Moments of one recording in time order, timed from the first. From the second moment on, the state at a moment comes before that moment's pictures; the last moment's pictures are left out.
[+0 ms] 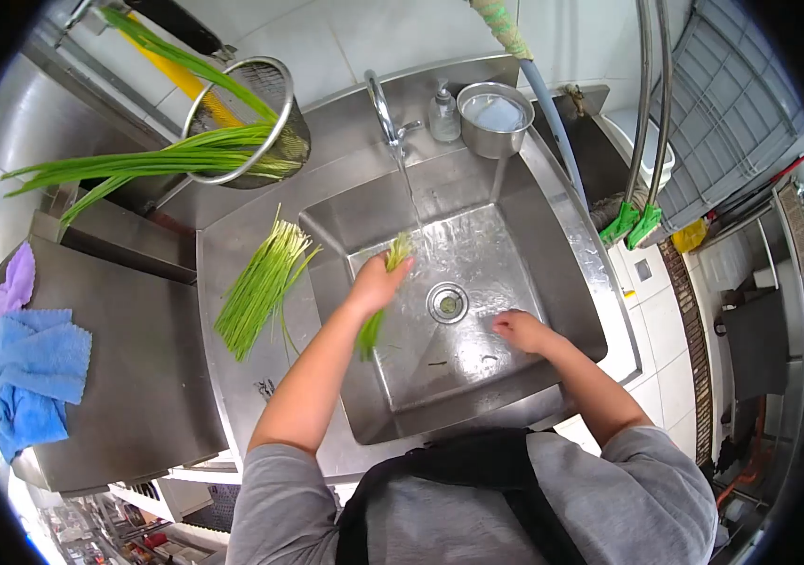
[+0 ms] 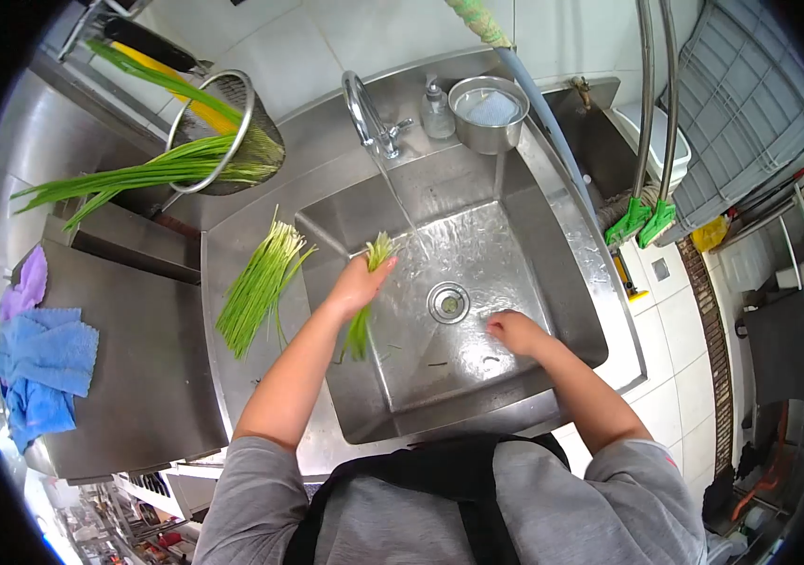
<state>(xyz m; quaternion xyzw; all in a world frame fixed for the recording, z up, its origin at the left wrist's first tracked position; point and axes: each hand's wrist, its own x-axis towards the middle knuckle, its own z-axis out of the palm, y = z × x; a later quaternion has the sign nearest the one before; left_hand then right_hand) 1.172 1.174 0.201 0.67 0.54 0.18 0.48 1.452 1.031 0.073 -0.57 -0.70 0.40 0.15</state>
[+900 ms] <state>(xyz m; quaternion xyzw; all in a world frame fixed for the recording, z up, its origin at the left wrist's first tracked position) 1.129 1.230 0.523 0.86 0.18 -0.08 -0.47 1.507 0.895 0.157 -0.74 -0.66 0.08 0.14</state>
